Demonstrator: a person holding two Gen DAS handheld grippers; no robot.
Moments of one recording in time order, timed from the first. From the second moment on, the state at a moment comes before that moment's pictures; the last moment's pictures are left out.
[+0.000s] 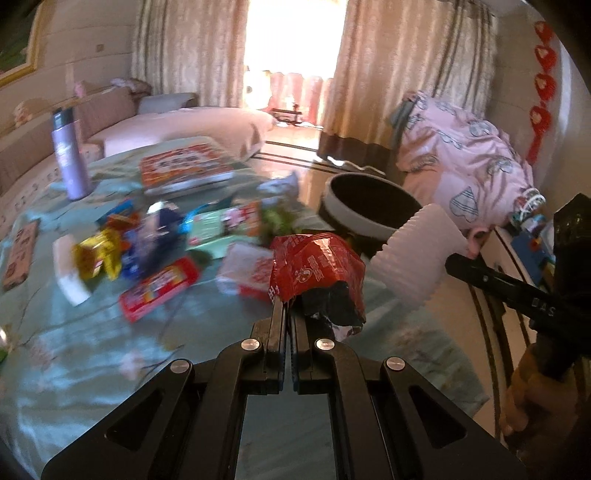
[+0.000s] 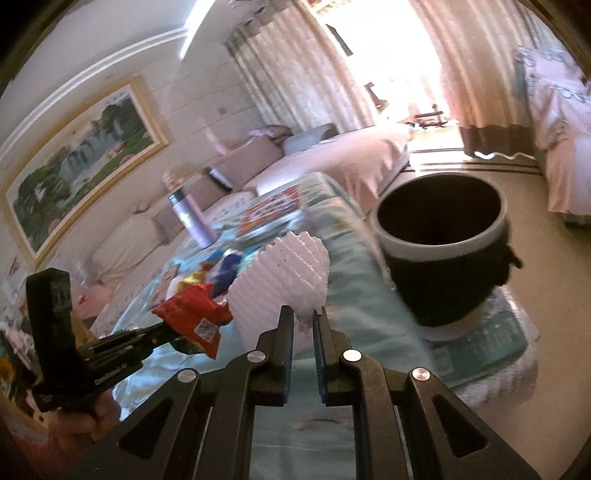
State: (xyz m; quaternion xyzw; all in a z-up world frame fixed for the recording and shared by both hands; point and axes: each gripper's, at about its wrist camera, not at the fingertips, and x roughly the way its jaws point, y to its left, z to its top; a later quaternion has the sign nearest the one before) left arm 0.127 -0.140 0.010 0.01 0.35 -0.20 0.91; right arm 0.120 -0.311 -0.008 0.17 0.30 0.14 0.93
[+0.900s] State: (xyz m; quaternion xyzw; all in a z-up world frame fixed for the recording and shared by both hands) left arm 0.243 -0.289 0.012 0.04 0.38 -0.22 0.90; right arm 0.202 -0.430 -0.008 0.18 0.30 0.04 0.94
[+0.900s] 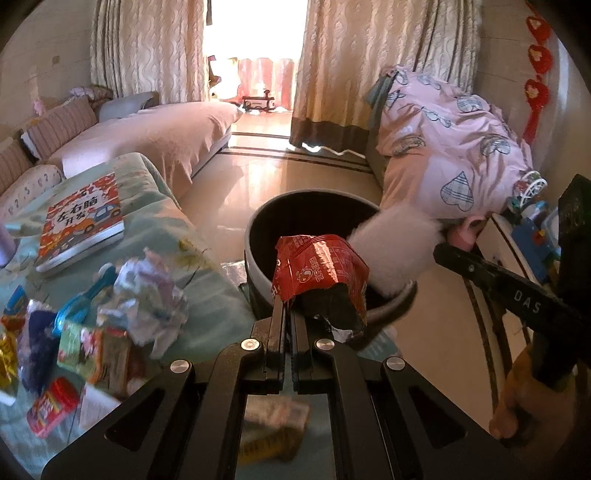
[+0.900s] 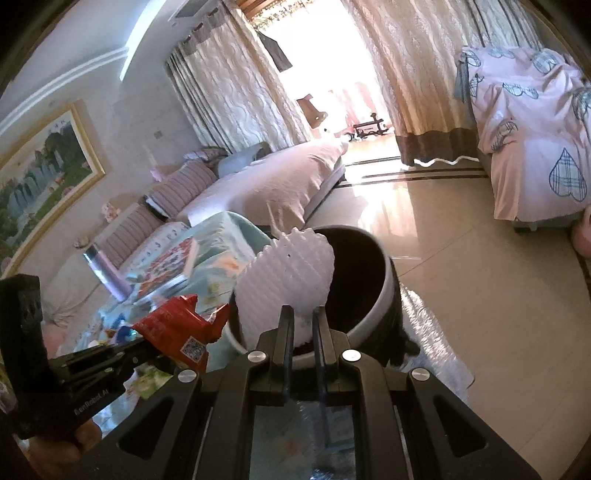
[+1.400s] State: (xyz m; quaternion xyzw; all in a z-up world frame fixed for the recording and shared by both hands) left arm 0.278 -0.317 -0.002 0.05 0.40 -0.22 0.89; right arm 0.236 -0.447 -0.018 0.17 0.32 0.02 0.93
